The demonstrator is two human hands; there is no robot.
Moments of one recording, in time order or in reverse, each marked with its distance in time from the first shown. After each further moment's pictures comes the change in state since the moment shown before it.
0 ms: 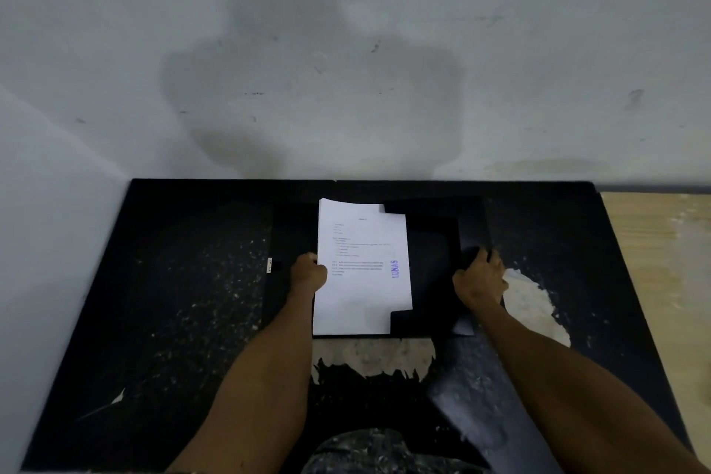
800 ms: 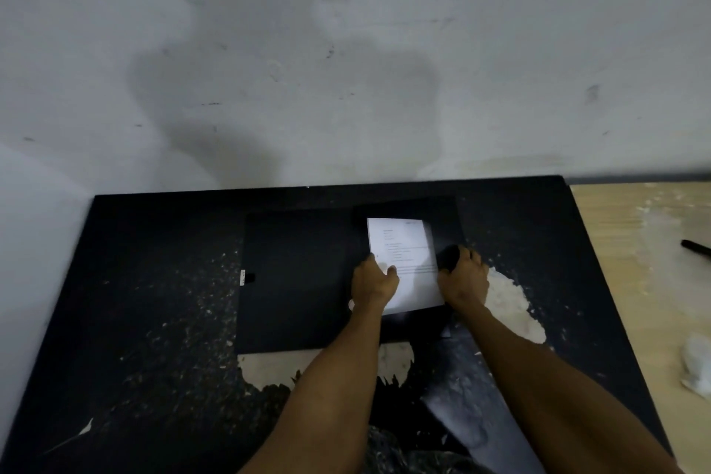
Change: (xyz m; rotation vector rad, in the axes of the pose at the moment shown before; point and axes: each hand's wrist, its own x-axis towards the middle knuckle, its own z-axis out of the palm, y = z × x) left_hand -0.068 0.075 0.129 0.133 -0.098 0.161; right_hand 0.011 0.017 -0.010 0.113 0.033 -0.034
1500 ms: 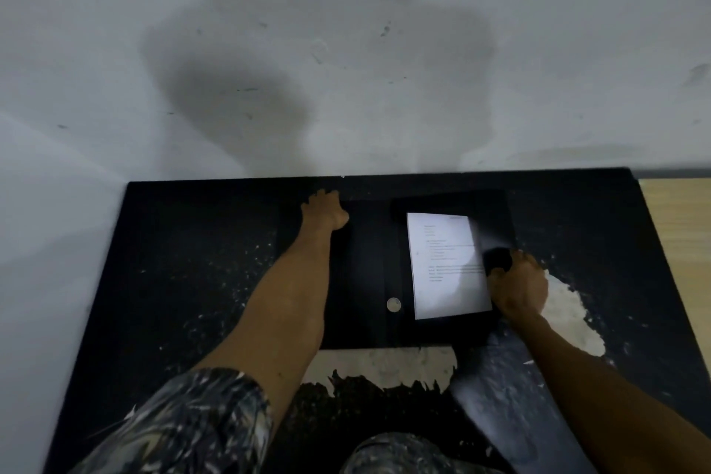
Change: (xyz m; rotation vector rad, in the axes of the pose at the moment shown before) left_hand 0.134 -0.008 -0.166 0.668 -0.060 0.042; right_hand 0.009 -0.002 0.009 0.010 0.216 -0.033
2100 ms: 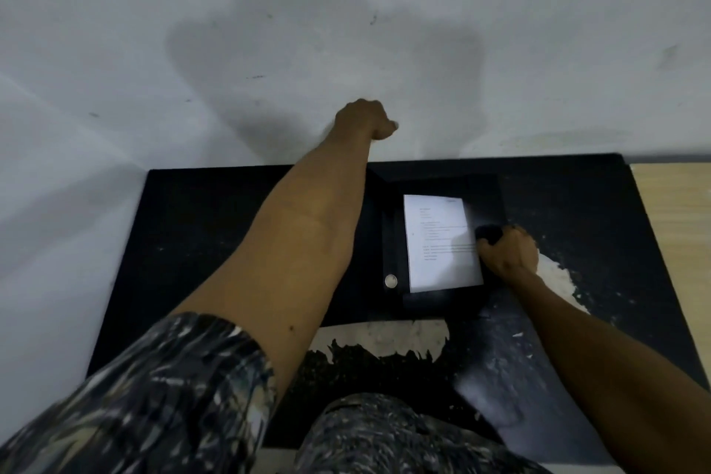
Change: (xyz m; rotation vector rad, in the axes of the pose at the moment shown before) left_hand -0.069 0.114 -0.122 0.142 0.069 0.149; right_hand 0.007 0.000 -0.024 -0.025 -0.176 -0.029
